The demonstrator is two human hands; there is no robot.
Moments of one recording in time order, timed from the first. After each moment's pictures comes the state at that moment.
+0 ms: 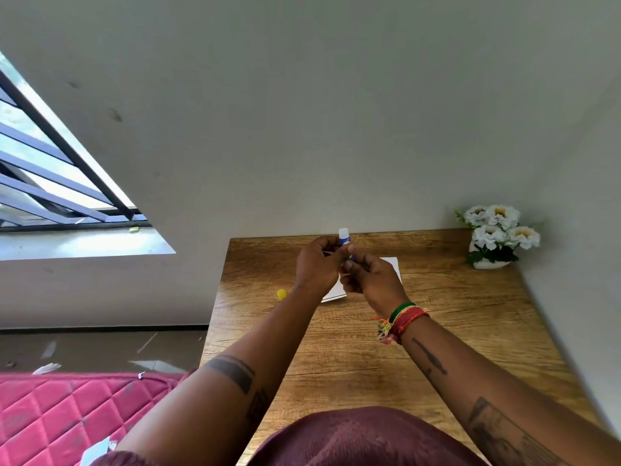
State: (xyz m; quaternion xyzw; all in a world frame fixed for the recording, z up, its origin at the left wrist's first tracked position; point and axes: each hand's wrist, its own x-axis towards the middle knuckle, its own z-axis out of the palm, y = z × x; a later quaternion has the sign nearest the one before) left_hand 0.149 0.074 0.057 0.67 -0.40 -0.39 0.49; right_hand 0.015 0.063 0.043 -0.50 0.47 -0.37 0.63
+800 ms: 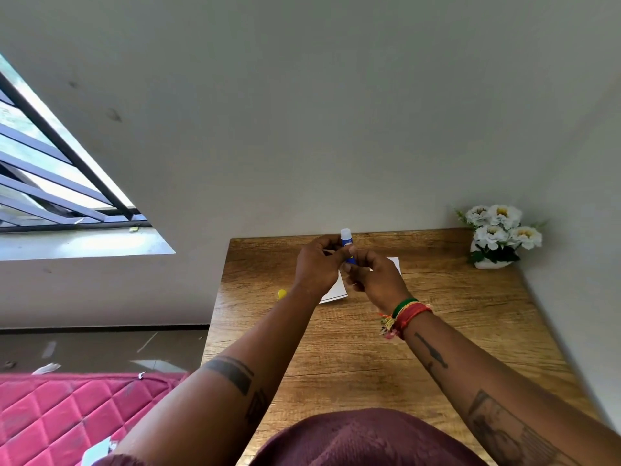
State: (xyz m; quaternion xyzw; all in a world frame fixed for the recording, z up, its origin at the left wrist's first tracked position) left_hand 0.155 0.070 0.055 0.66 -0.42 -0.39 0.48; right_hand 0.013 0.054 0.044 -0.53 0.49 -0.33 0.60
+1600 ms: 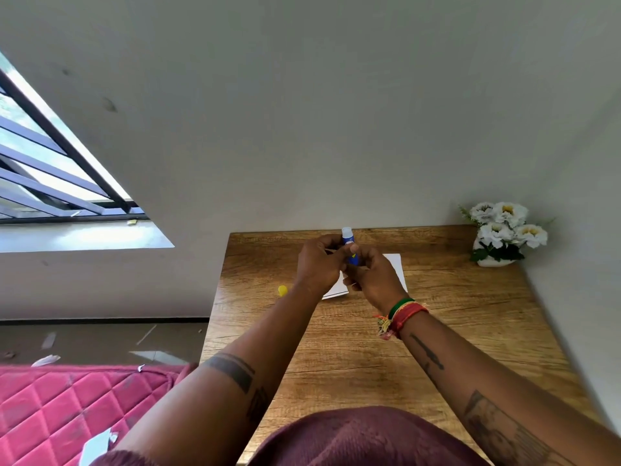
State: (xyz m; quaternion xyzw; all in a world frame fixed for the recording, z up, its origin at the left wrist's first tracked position) left_hand 0.156 0.070 0.054 0.66 -0.41 -0.41 0.48; right_hand 0.020 0.053 0.034 -0.52 0.49 -0.32 0.62
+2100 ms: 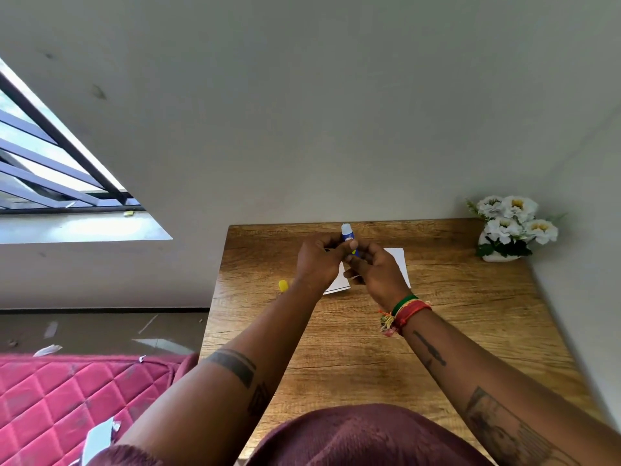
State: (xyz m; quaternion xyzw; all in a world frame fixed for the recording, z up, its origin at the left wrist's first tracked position) left_hand 0.159 0.068 0.044 0.65 -0.38 -0.44 0.49; right_hand 0.022 0.046 0.024 -0.52 0.48 -0.33 0.62
